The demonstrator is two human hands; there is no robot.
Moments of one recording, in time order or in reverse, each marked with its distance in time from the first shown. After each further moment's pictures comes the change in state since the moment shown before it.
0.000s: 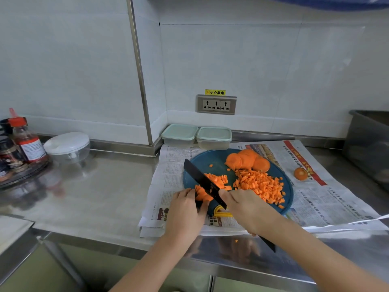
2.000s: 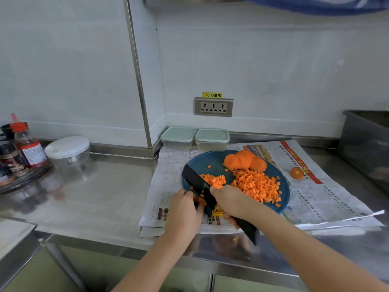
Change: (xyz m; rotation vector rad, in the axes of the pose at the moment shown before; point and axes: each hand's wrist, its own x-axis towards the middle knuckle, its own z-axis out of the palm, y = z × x) left_hand 0.001 0.004 -0.002 -0.011 -0.023 -0.050; right_hand 0.029 -0.002 0.015 0.242 -0.184 0.242
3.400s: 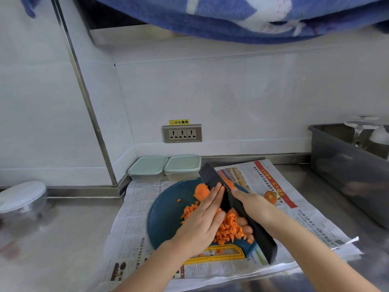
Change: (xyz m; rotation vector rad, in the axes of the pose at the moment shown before) left_hand 0.063 0.087 0.045 -0.143 -0.399 0.582; right_hand 0.000 0.074 -0.111 0.661 0.127 0.208
